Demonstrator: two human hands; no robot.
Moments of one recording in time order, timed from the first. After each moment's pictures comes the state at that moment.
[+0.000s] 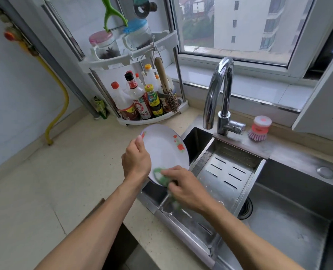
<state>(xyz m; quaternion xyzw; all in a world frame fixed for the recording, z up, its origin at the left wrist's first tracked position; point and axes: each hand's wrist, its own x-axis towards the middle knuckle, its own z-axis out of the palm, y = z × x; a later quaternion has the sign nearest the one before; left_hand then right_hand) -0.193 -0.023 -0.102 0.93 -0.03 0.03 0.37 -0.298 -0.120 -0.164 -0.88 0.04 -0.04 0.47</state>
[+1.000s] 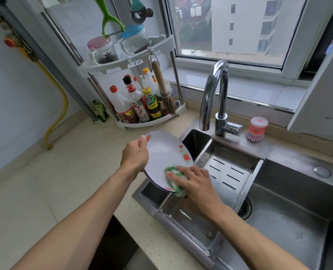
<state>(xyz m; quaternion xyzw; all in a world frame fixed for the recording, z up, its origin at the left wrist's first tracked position) -0.177 -0.027 -0.089 0.93 -0.04 -0.09 0.36 -0.319 -0.140 -0.184 -0.97 0.01 -0.11 0.23</state>
